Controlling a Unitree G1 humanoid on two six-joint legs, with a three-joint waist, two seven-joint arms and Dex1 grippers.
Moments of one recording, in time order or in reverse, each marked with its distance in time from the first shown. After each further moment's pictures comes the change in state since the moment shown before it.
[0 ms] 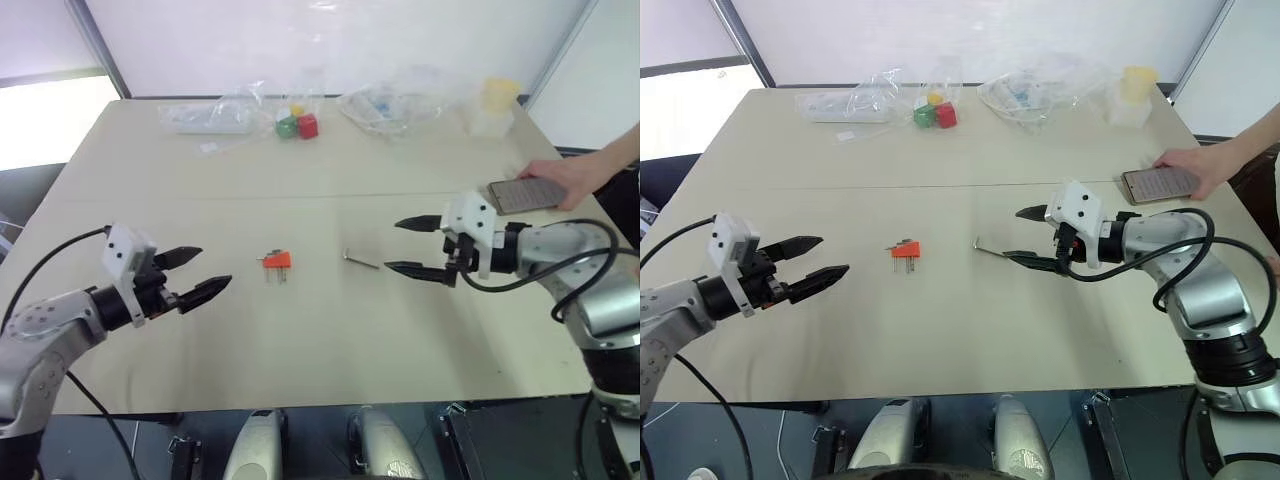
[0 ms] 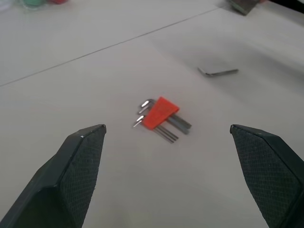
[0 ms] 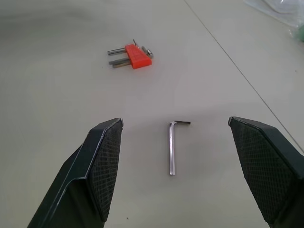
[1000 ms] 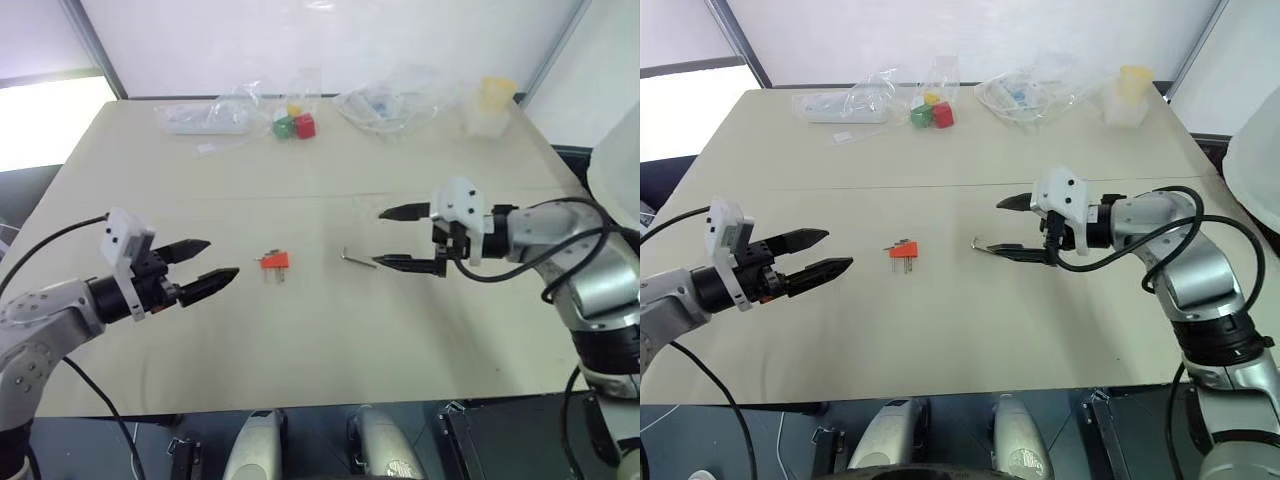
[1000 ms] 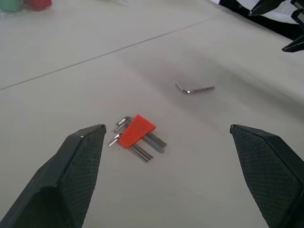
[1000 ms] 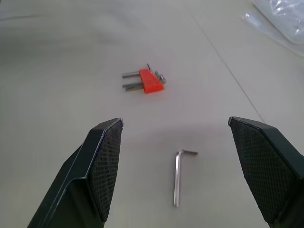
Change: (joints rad) left arm -0.054 0.011 0.019 -0.063 -0.141 0.142 0.101; right arm -0.108 0.061 0.066 0.028 -0.004 -0.014 0.042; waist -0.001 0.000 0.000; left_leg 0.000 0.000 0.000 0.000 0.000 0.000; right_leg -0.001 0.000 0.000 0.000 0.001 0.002
